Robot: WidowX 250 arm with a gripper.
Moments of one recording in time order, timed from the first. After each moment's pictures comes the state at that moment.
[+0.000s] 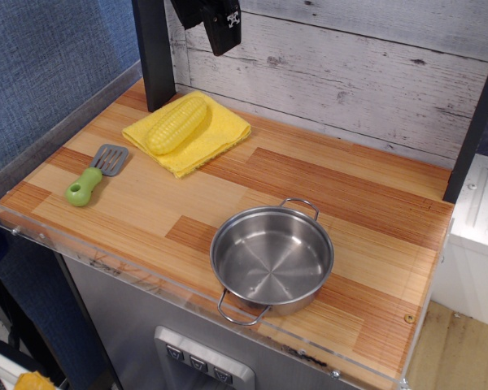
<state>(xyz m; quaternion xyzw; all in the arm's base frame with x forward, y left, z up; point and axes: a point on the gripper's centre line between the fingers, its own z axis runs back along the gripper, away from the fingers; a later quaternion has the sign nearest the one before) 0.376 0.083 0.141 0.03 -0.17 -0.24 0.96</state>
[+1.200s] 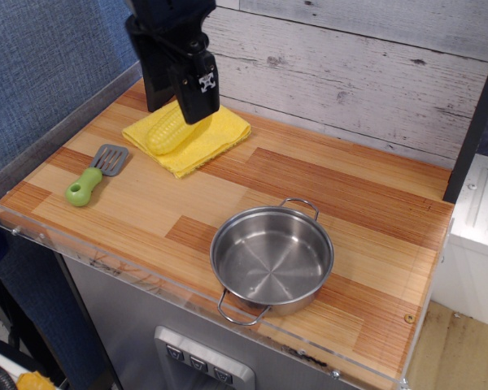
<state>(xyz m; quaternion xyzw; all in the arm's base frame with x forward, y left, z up) 0.272 0.045 0.145 -0.01 -0.12 -0.22 0.97</state>
